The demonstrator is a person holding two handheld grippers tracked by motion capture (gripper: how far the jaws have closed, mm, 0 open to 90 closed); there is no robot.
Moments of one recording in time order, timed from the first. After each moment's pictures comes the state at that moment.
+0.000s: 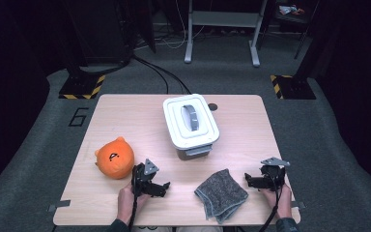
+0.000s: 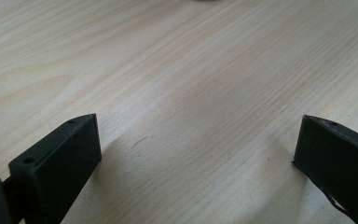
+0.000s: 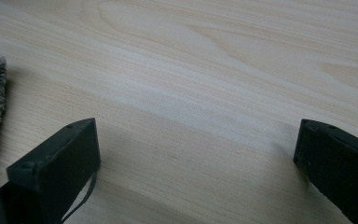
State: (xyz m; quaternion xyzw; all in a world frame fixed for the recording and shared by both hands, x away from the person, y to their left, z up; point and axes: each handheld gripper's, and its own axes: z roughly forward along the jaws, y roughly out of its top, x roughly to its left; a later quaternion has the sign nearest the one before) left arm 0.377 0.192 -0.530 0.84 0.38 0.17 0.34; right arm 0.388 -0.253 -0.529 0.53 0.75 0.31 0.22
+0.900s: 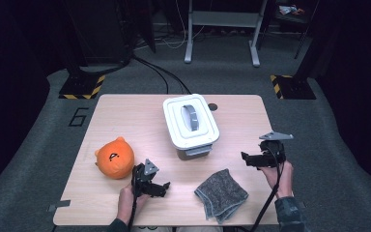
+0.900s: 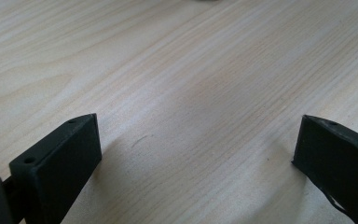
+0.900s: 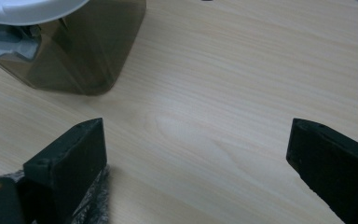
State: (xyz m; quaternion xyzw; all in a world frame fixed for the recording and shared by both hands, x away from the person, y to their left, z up) left arm 0.376 0.192 -0.530 0.84 0.39 0.17 0.34; right arm 0.413 -0.222 -0.420 0.49 0.77 0.34 0.22
